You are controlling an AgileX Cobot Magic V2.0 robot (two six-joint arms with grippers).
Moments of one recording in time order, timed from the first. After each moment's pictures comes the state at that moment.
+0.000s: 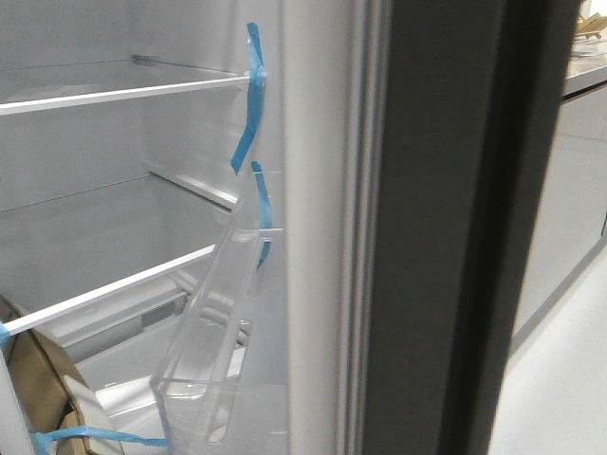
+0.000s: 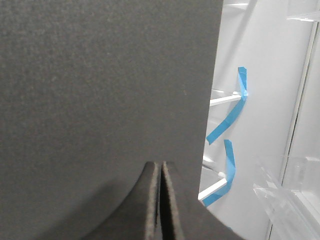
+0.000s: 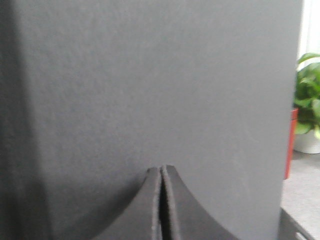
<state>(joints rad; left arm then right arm) -0.02 0.00 0.00 -0.01 -0.02 -0.09 0.58 0.80 -0.95 -0.13 0.11 0.11</state>
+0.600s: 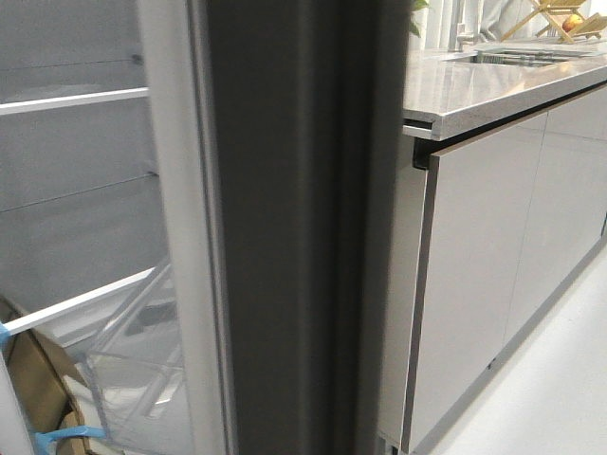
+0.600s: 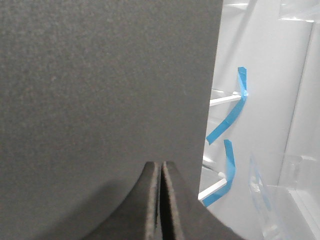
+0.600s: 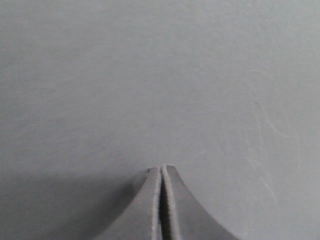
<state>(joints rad) -0.02 0.00 0.00 -0.01 -0.02 -0.09 0.64 0.96 -1.00 -0.11 0.01 0.13</state>
